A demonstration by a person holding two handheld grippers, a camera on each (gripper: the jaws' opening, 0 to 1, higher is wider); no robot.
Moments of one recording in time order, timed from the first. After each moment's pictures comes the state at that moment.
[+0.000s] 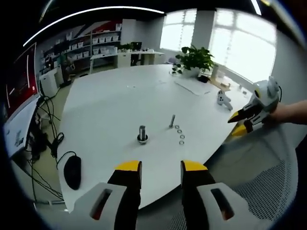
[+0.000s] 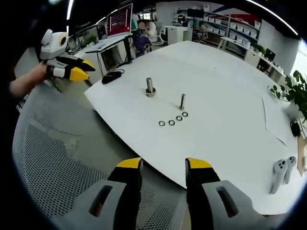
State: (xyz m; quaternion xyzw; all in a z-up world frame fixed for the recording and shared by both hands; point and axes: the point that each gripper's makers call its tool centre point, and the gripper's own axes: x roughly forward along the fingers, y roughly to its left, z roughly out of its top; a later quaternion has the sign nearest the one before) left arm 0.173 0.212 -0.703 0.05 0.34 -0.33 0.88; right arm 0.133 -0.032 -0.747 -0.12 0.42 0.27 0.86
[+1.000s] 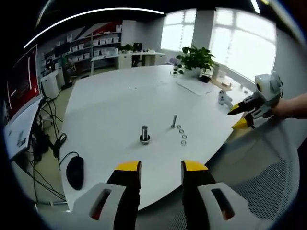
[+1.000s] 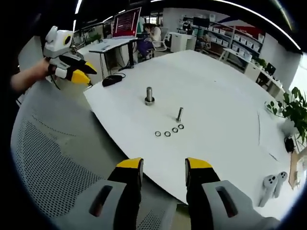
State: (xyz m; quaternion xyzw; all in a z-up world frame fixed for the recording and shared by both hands) left arm 0.174 0.218 -0.701 0.06 0.34 -0.32 0.88; right arm 0.154 -0.027 -0.726 -0.18 0.39 0.28 0.86
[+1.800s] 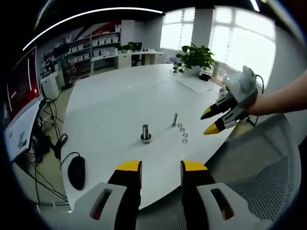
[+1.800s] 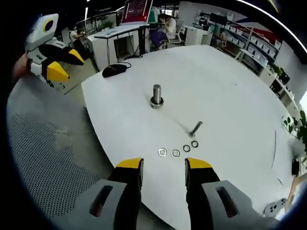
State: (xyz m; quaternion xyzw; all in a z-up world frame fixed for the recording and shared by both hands) left arm 0.174 0.220 -0.703 0.07 0.34 -0.32 0.88; right arm 0.206 0.040 -0.795 -0.21 0.43 0.34 0.81
